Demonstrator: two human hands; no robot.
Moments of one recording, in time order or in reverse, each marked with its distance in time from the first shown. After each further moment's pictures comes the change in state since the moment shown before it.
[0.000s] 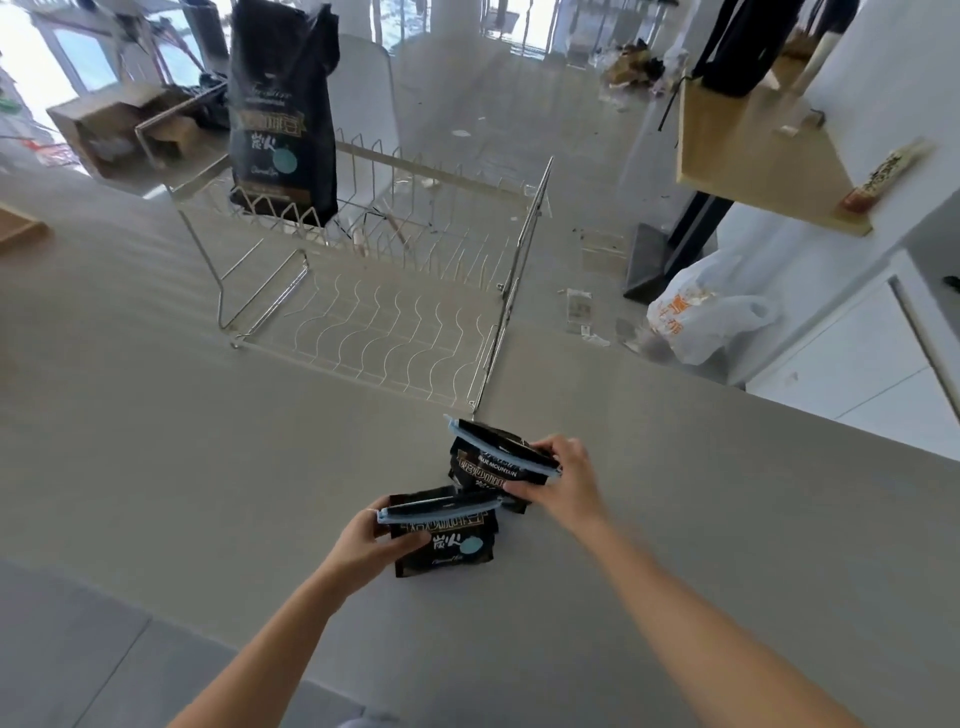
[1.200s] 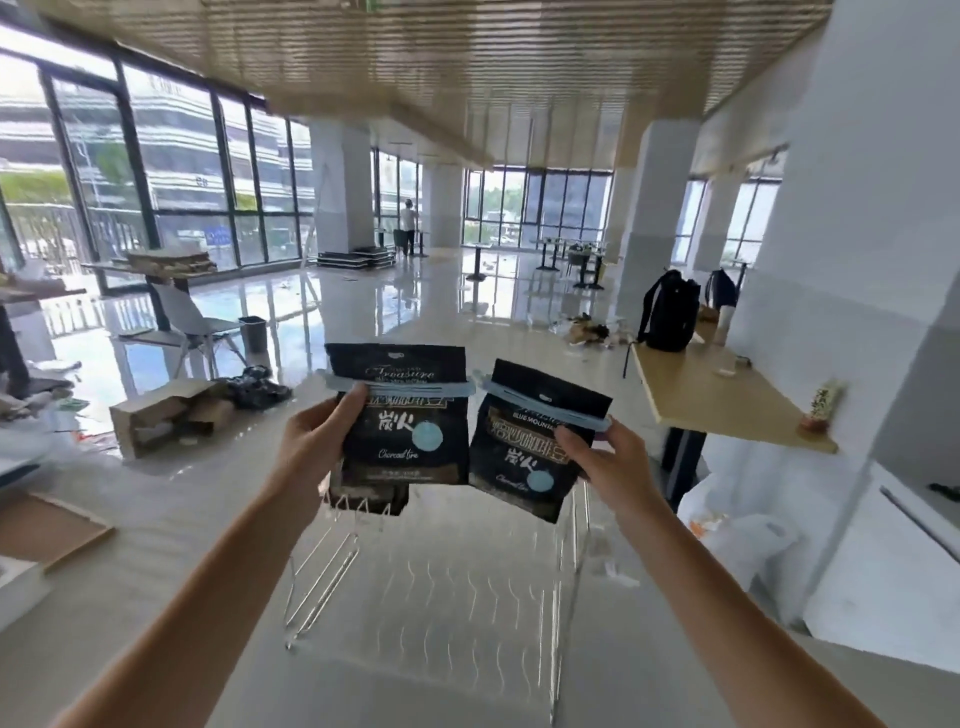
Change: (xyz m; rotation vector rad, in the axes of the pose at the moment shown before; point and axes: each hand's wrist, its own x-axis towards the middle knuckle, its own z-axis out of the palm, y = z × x) left_hand 0.011 0.338 -0.196 -0.296 0.377 0.655; right_hand 0.083 -0.292 -0.092 0.538 0.373 -0.388
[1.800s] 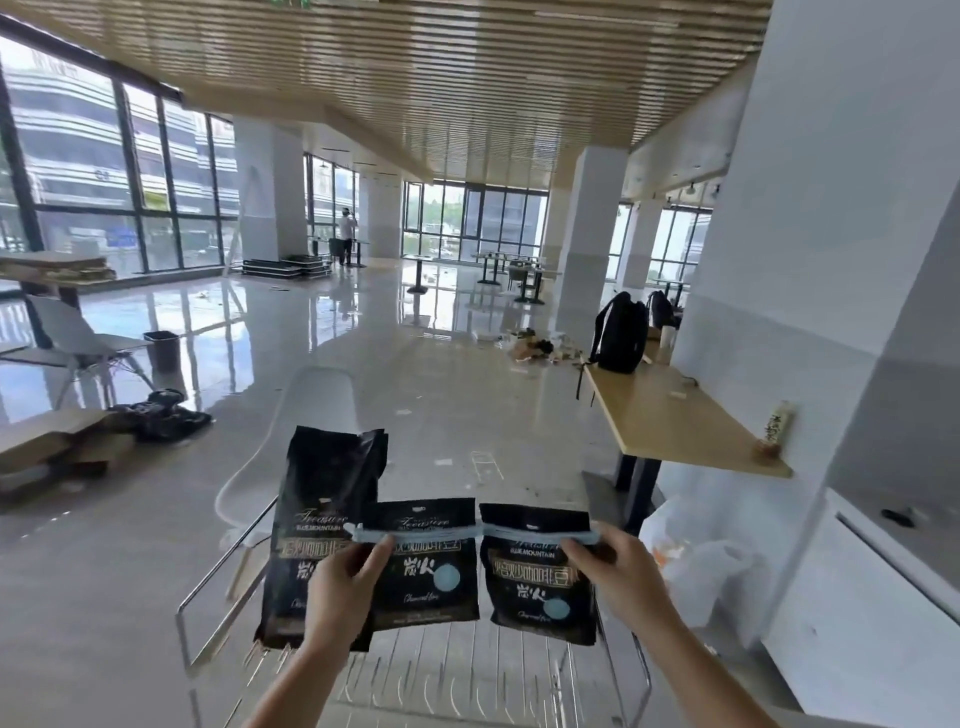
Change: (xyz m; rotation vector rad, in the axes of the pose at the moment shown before) left_hand 0.120 -0.153 0.026 0.366 -0.038 -0.090; right_hand 0.082 0.104 0.015 -0.513 -0.027 0.085
